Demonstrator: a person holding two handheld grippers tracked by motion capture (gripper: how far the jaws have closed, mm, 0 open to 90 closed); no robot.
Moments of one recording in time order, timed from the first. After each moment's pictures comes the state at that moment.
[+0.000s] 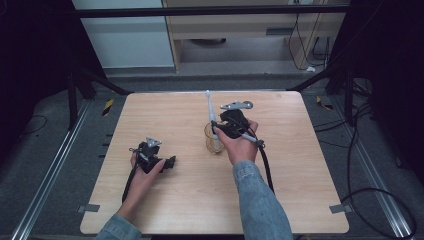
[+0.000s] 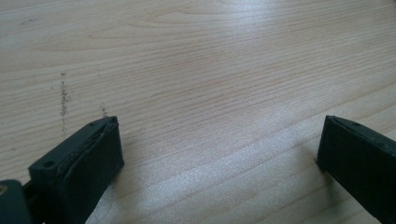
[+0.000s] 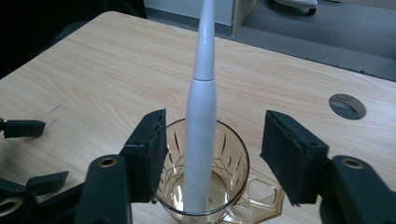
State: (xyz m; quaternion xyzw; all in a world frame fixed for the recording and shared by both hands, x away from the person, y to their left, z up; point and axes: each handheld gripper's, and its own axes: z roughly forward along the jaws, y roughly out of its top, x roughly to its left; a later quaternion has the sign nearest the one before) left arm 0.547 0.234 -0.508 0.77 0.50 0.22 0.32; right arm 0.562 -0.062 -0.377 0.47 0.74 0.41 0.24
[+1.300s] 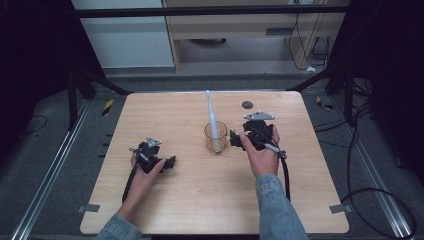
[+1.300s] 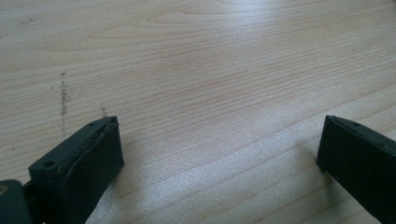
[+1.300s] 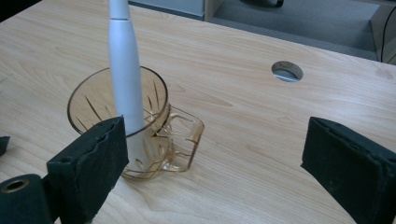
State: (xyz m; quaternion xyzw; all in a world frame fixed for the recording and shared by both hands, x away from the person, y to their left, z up) left arm 0.547 0.234 -0.508 0.77 0.50 0.22 0.32; right arm 0.538 -0.122 -0.395 0.50 0.73 0.38 0.27
